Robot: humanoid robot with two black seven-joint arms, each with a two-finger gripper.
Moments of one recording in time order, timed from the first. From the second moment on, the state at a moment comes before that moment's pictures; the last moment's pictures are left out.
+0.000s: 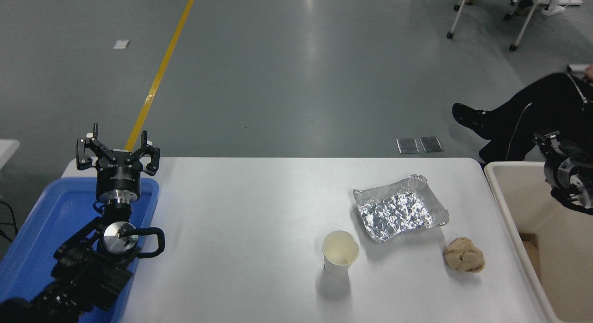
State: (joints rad) left arm -0.59 0.14 -1.05 -0.41 -0.12 -0.58 -0.59; right arm 1.57 -0.65 -1.02 1.02 0.24 -0.03 -0.02
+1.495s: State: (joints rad) left arm -0.59 0.14 -1.05 -0.41 -0.12 -0.58 -0.59; right arm 2.55 -0.51 -1.38 1.74 -0.01 0.64 -0.02
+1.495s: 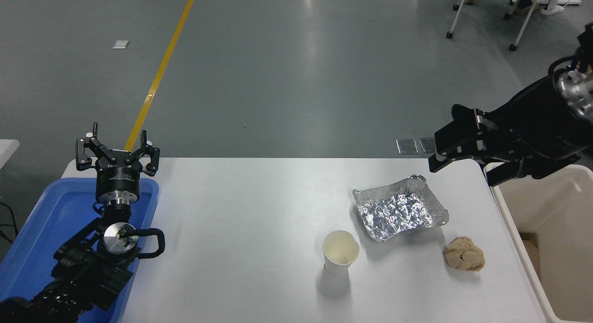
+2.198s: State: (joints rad) left arm -0.59 0.14 -1.05 -0.41 -0.12 -0.58 -0.59; right arm 1.88 -0.40 -1.08 1.70 0.14 0.15 -0.02
